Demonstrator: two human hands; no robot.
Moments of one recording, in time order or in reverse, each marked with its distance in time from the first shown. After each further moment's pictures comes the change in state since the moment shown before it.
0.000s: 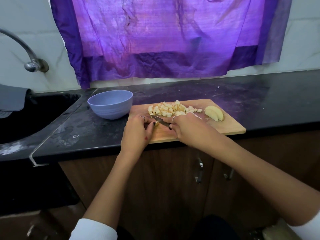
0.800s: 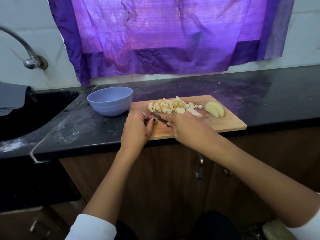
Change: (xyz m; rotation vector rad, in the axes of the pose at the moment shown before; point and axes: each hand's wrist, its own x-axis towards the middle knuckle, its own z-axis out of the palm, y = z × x) left_hand 0.000 0.000 0.000 0.003 -0.001 0.009; right_hand -0.005 -0.007 0.005 -0.022 -0.004 0.007
